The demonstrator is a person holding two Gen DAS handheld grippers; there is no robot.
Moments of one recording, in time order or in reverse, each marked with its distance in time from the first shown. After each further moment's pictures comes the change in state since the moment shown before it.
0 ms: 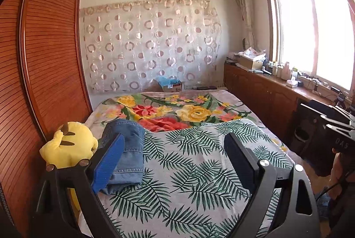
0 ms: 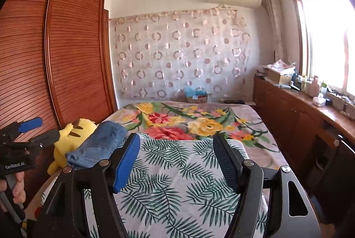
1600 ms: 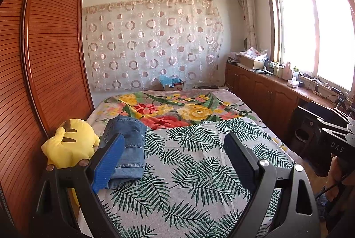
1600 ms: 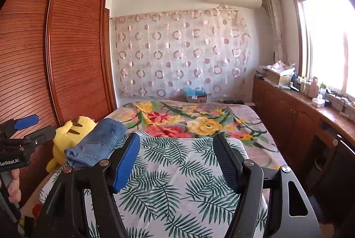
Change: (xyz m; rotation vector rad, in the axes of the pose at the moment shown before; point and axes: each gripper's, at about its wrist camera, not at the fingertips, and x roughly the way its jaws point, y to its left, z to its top) left arm -0.006 0.000 -0.005 0.000 0.014 0.011; right arm 0.000 -0.009 -0.014 -0.008 -0.001 0.006
